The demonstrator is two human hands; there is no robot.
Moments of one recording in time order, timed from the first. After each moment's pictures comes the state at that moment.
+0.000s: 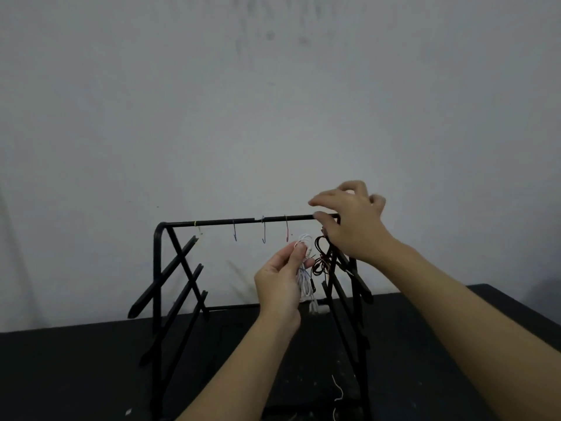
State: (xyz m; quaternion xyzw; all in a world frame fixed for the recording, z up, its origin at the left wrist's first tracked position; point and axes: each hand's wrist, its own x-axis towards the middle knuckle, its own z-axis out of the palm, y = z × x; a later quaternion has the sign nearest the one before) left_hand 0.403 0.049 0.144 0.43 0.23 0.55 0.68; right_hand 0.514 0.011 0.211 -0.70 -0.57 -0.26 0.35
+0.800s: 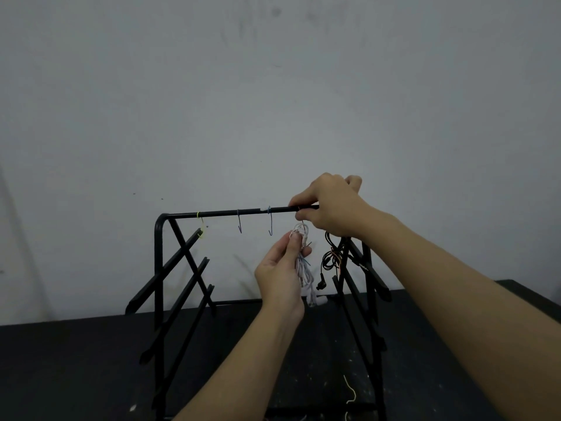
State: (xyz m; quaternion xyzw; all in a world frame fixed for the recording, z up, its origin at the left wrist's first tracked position) left_hand 0.414 0.074 0.134 0.39 0.22 0.58 0.68; right_hand 0.502 0.047 0.228 -0.69 -0.65 -0.16 0.27
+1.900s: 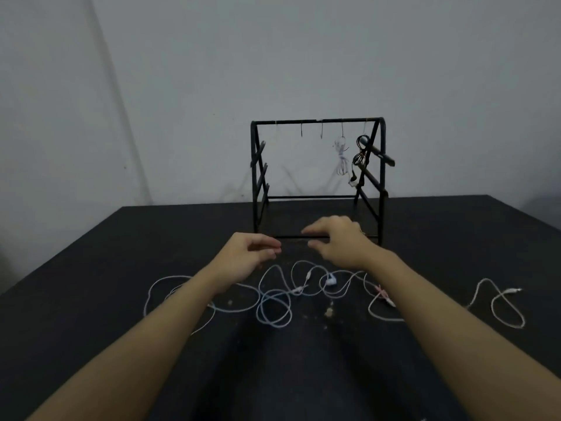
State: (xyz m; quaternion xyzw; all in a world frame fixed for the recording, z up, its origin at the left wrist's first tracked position) left_hand 0.137 -0.033 0.065 0.79 0.34 0.27 0.44; right_hand 0.326 -0.112 0.083 -0.72 -0.66 0.03 0.22
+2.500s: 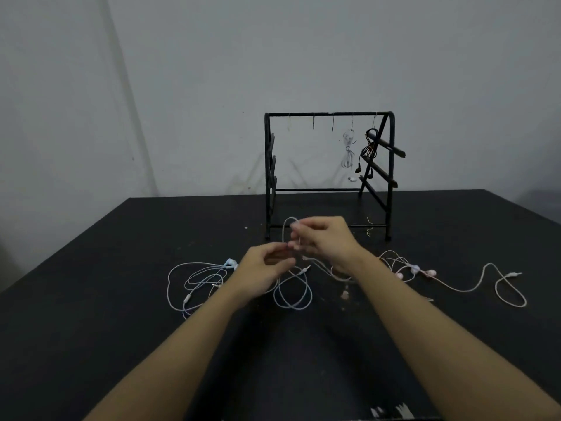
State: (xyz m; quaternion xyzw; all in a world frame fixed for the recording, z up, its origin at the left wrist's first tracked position) left_hand 0.115 -0.053 0.026 0.76 0.29 0.30 0.49; right_hand 0.263 -0.107 0.062 -0.55 -0.43 0.39 0.60
